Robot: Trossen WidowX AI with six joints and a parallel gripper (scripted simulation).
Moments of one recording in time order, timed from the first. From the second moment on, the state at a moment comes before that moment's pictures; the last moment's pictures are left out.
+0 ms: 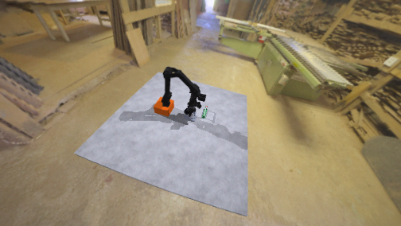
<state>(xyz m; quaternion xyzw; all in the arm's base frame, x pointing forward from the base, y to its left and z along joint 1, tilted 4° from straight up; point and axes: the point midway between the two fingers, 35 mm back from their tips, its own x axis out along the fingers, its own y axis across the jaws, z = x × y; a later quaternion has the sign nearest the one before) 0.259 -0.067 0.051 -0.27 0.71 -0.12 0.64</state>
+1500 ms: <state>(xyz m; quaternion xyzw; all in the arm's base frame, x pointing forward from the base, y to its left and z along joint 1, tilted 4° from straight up) 0.223 0.000 0.101 -0.65 0.67 -0.01 0.34</state>
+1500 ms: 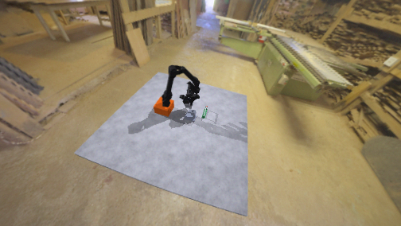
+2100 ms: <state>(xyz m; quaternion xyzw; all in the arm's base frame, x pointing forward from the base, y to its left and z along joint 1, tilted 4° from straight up) 0.234 0.004 0.093 -0.67 0.66 -0.01 0.33</state>
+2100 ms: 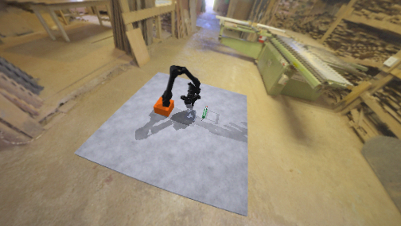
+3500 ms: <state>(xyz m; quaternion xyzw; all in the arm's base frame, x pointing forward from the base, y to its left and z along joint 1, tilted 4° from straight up) 0.256 -0.003 0.046 -0.67 0.66 -0.01 0.33</state>
